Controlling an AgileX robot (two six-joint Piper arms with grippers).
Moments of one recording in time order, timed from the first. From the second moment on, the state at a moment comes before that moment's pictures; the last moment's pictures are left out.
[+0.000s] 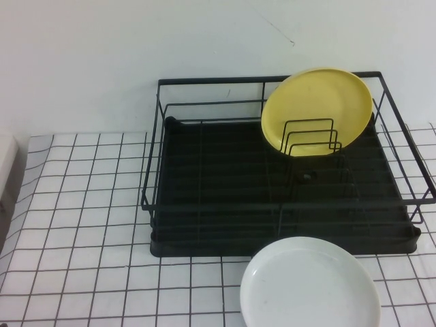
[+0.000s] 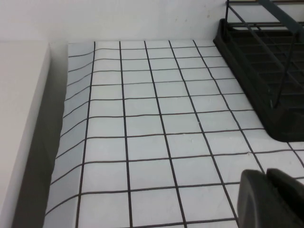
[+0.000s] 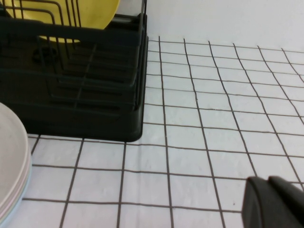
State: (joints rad) right arm -0.04 -0.01 0.02 0.04 0.41 -0.16; left arm -0.03 -0.01 0.02 -0.25 0.35 0.13
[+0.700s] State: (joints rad) right arm -0.04 -0.01 0.02 0.04 0.41 -0.16; left arm -0.02 -0.01 0.02 -0.12 0.36 0.02
